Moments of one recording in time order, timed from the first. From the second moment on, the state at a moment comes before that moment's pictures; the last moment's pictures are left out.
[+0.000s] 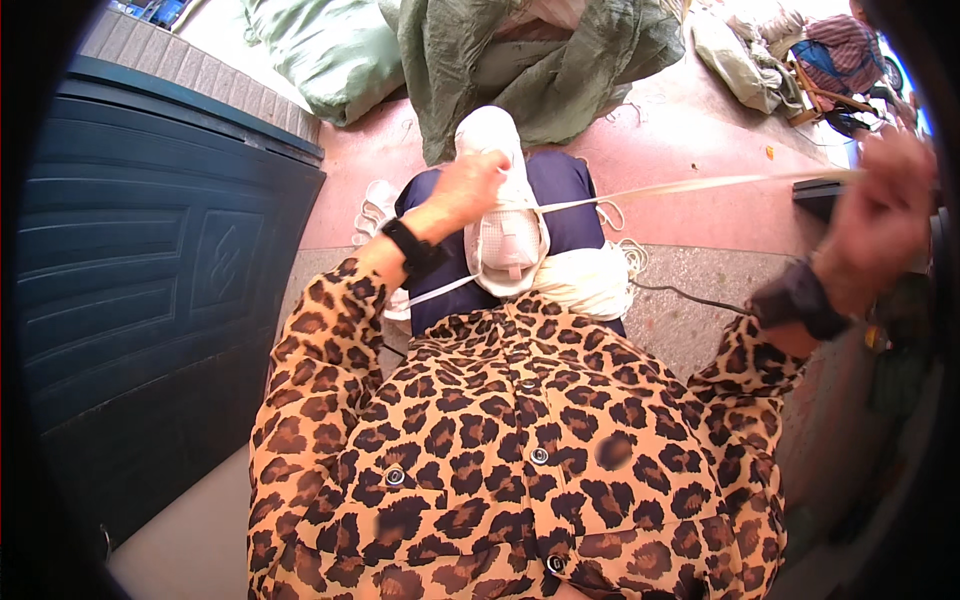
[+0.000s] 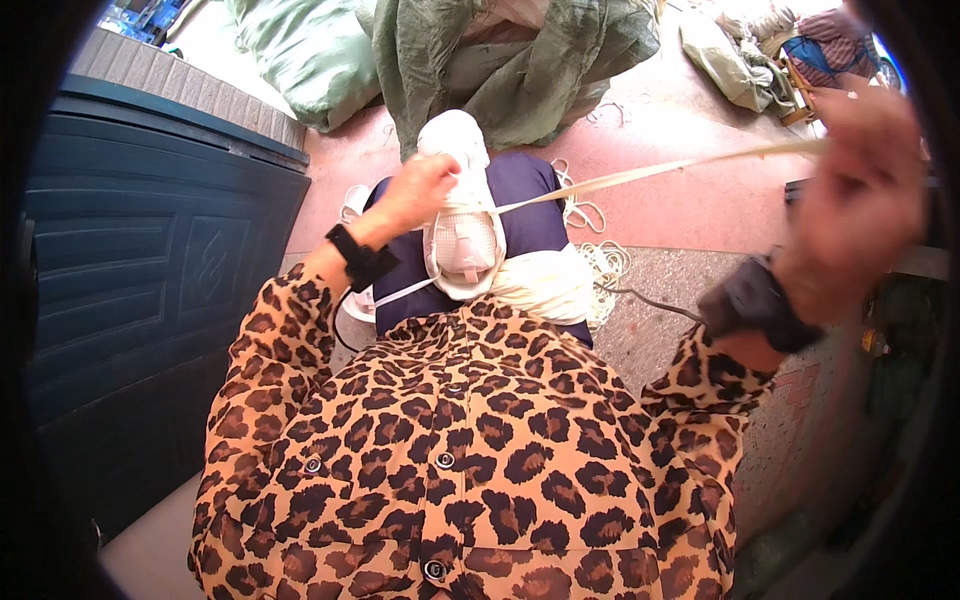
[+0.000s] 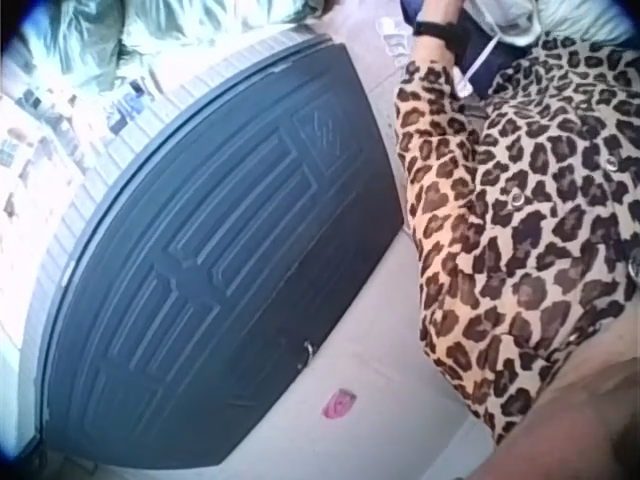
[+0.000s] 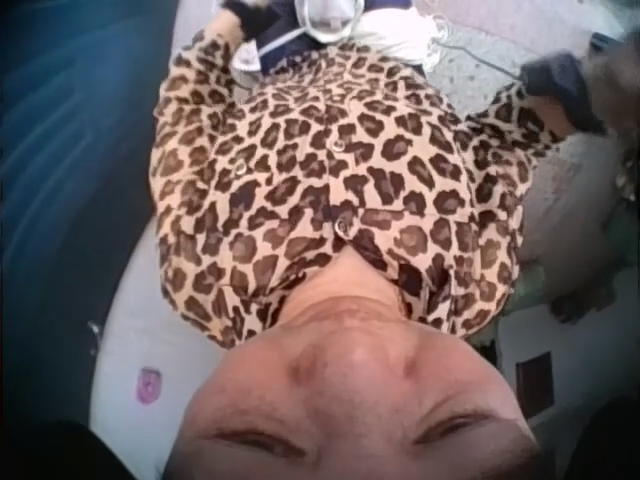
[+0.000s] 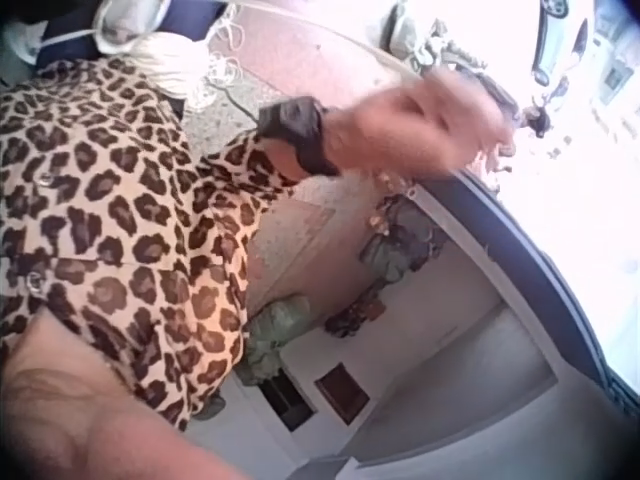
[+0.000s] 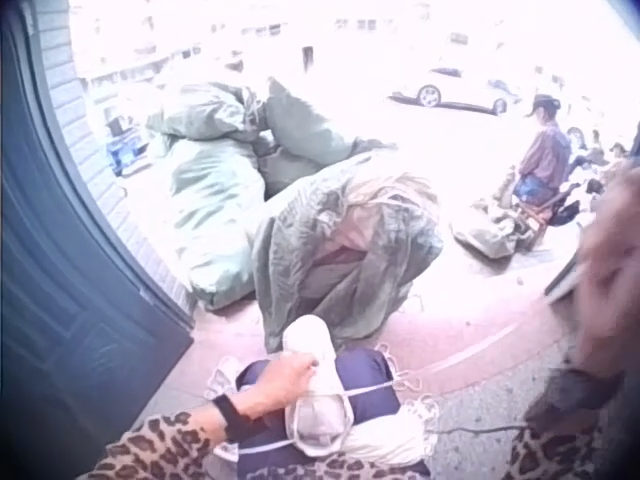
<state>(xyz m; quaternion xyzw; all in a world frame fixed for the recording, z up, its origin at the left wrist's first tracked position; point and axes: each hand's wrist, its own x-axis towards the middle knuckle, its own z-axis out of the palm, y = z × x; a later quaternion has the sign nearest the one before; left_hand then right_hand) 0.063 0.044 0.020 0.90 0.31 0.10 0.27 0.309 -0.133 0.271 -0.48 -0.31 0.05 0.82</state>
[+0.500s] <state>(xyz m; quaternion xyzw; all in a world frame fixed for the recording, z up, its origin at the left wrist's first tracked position) 0.000 0.044 0.018 0.82 0.36 0.11 0.44 0.148 -0.068 -0.002 -0.66 -0.54 0.41 0.34</state>
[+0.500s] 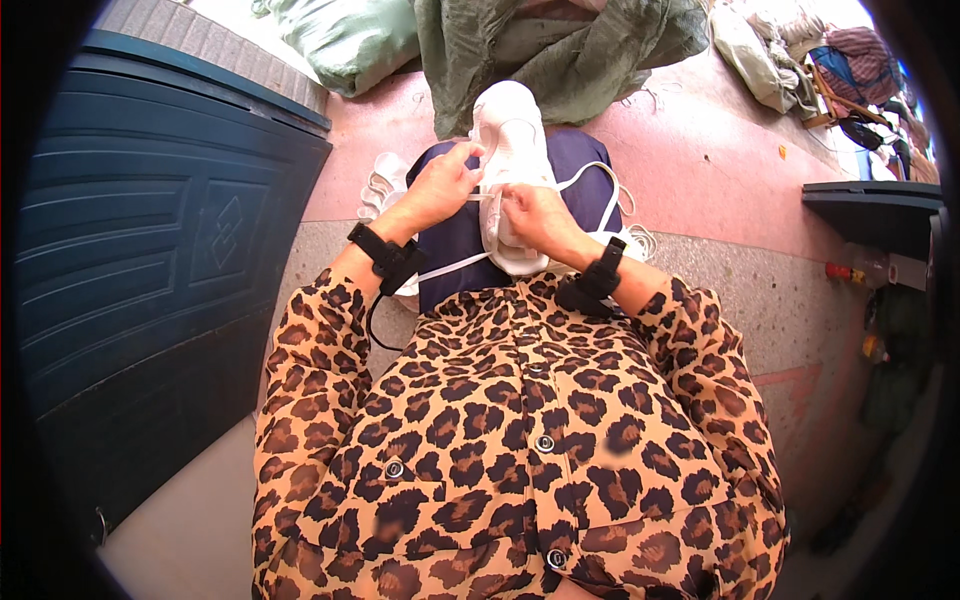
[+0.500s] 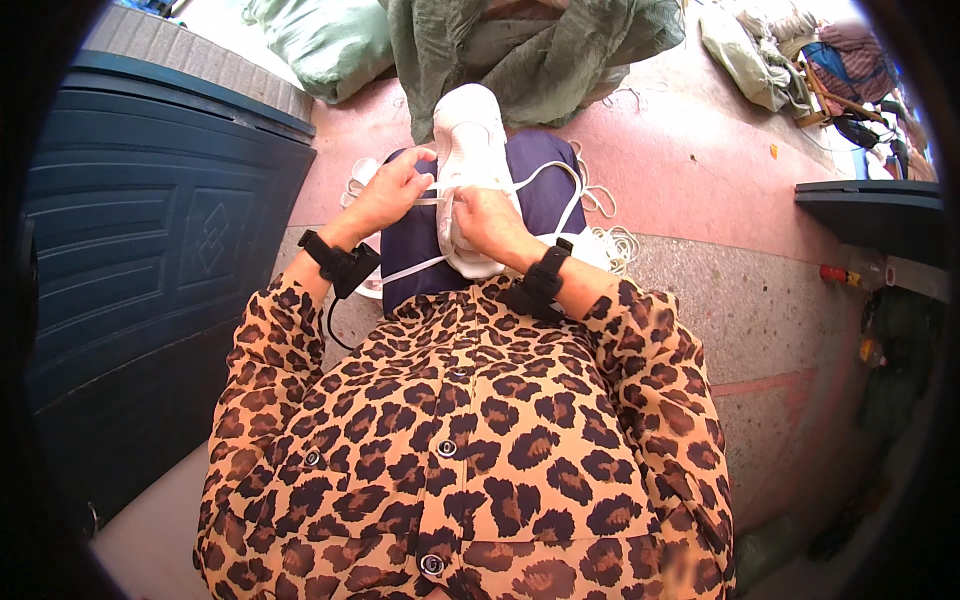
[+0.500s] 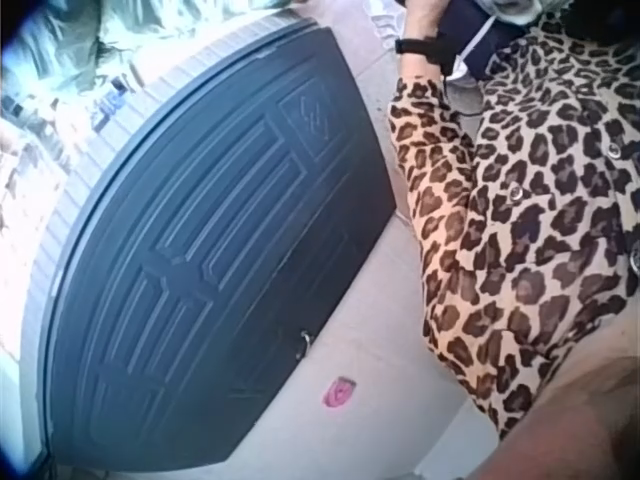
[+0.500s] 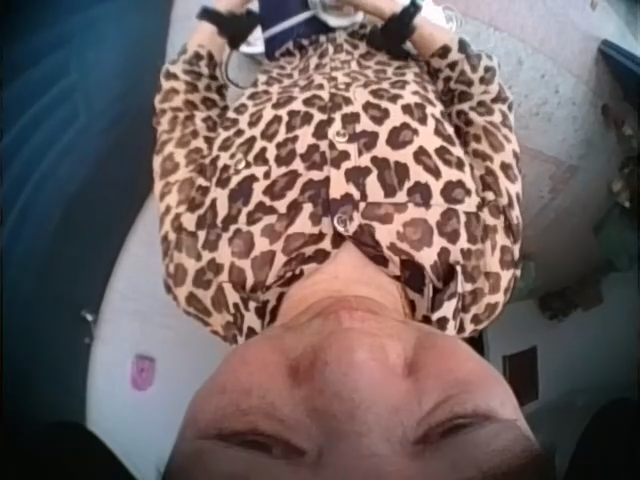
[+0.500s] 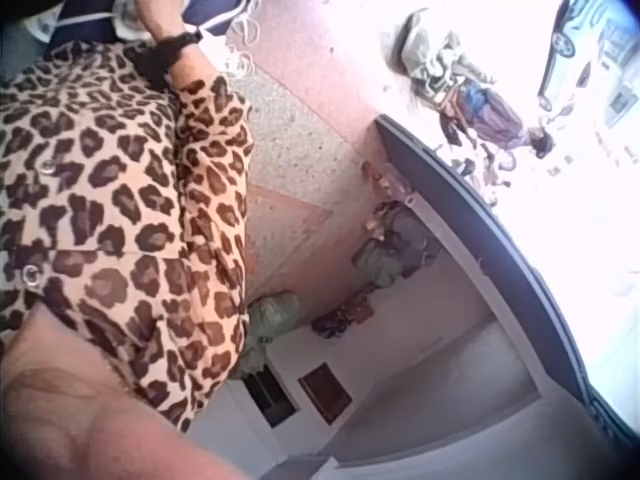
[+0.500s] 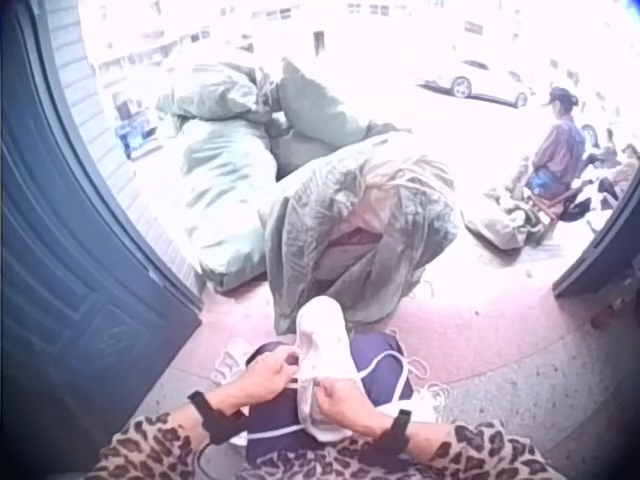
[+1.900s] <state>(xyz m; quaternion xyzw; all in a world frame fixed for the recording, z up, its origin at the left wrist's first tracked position) -0.095 0.126 0.154 0.43 0.12 0.37 0.82 0.247 -0.088 0.024 -0.69 -0.50 0.38 0.36</state>
